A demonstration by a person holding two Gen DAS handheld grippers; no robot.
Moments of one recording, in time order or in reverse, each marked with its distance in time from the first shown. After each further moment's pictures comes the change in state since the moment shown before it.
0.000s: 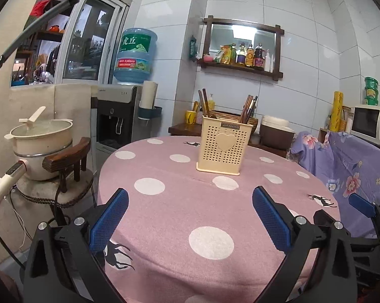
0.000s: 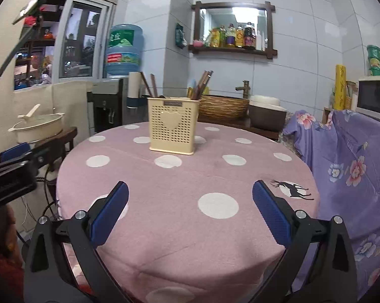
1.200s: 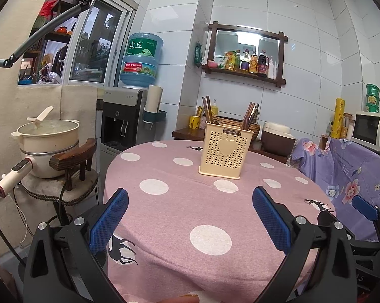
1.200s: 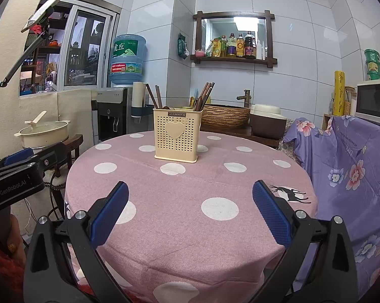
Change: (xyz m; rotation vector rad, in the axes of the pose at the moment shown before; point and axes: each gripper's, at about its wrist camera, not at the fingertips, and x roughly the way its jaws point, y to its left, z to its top) left arm -0.023 0.002 -0.004 -0.025 -0.024 0.019; right arm -0.022 0.001 0.003 0.007 -0.047 0.008
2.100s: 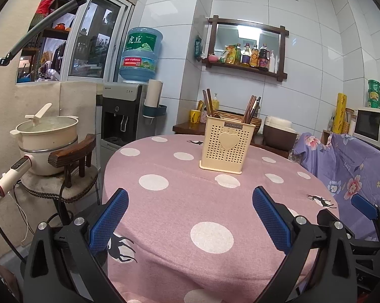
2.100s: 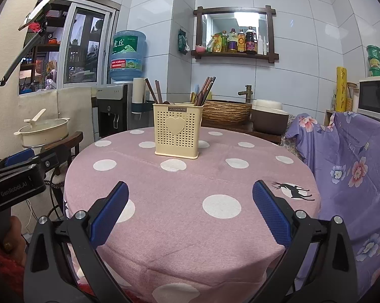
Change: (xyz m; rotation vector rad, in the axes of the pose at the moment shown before) left arm 0.011 0.002 -0.001 0.010 0.032 0.006; right arm 0.010 -0.001 0.000 0.006 0.023 0.007
